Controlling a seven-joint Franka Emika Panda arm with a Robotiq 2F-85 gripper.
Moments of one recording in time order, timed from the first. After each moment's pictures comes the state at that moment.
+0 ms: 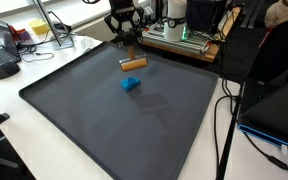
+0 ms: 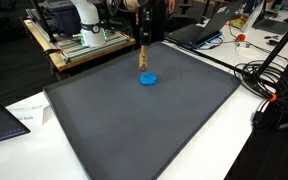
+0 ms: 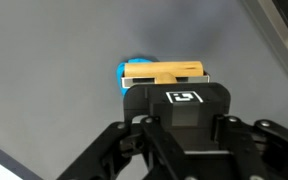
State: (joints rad) arm 0.04 0.00 0.00 -2.21 -0.01 2.13 -0.81
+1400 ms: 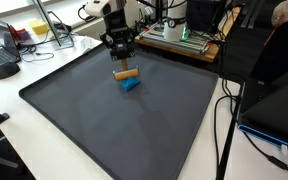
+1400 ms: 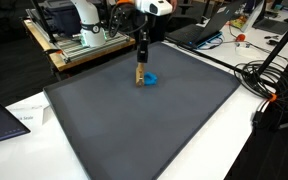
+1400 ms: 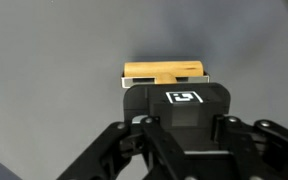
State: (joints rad) arm 0.01 0.12 -0.01 -2.23 -0.08 2.30 -0.82
